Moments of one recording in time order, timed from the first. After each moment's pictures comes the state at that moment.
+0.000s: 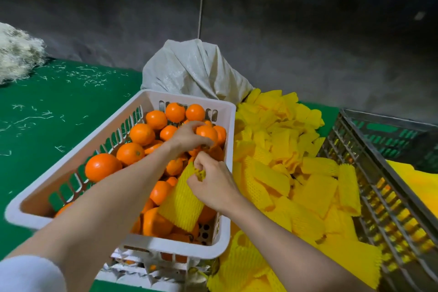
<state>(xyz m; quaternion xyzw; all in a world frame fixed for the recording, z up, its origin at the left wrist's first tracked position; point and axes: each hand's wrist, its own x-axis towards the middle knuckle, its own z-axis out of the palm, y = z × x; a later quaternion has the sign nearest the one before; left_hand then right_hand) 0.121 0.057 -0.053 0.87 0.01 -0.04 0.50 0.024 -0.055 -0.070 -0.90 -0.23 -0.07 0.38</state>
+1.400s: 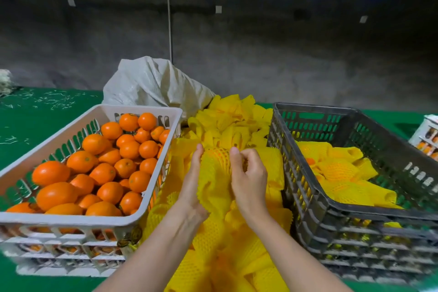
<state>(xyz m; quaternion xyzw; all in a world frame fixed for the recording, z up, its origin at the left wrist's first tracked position) -0.059 -0.139 -0.032 0.36 0.01 -0.19 0.91 -0.068 -0.232 -0.036 -0.75 -0.03 -0.34 0.57</state>
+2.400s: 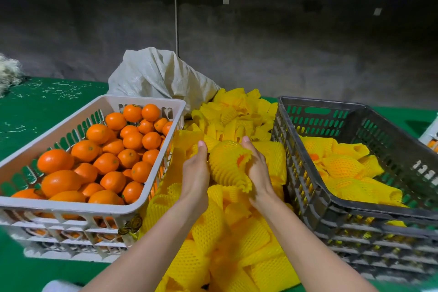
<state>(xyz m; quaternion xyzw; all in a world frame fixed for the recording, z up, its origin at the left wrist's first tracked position) -0.049 -0.145 -0.044 0.58 0.10 0.04 0.81 -0.049 -0.251 -0.033 -0.63 0.03 -0.05 0.77</state>
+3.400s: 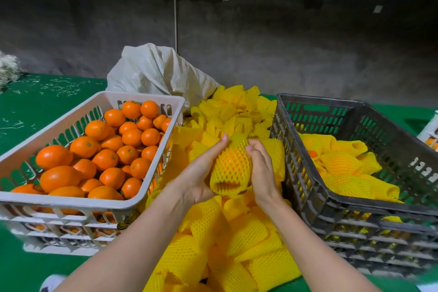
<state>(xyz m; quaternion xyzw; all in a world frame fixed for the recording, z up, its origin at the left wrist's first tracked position) -0.050 -0.137 -0.030 0.50 0.03 -0.31 0.81 -0.061 -0.263 -0.046 -0.68 -0.05 -0.12 0.72</state>
